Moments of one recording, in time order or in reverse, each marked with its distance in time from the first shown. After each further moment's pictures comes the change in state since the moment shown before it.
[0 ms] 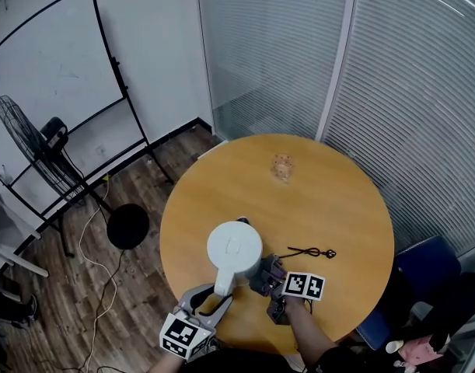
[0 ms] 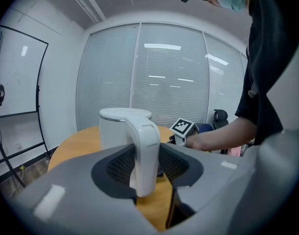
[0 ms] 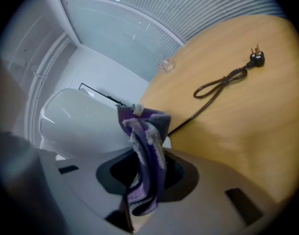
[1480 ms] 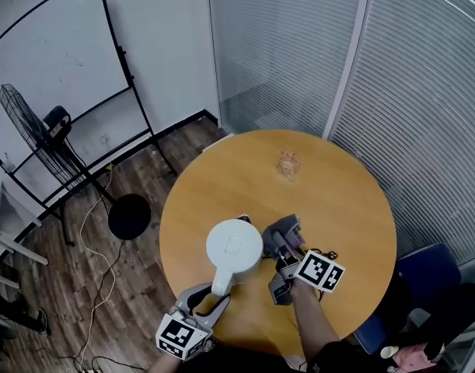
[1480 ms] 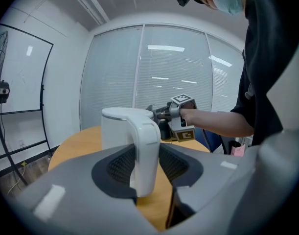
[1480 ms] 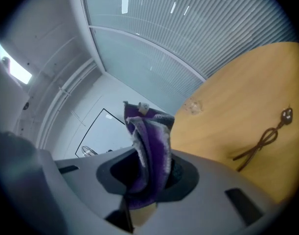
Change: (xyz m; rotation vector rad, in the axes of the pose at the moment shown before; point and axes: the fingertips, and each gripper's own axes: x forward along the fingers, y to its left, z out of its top) left arm 0.001 0.001 -0.002 -0.029 -0.020 0.038; right arm -0.040 0.094 0.126 -0.073 -0.361 0.188
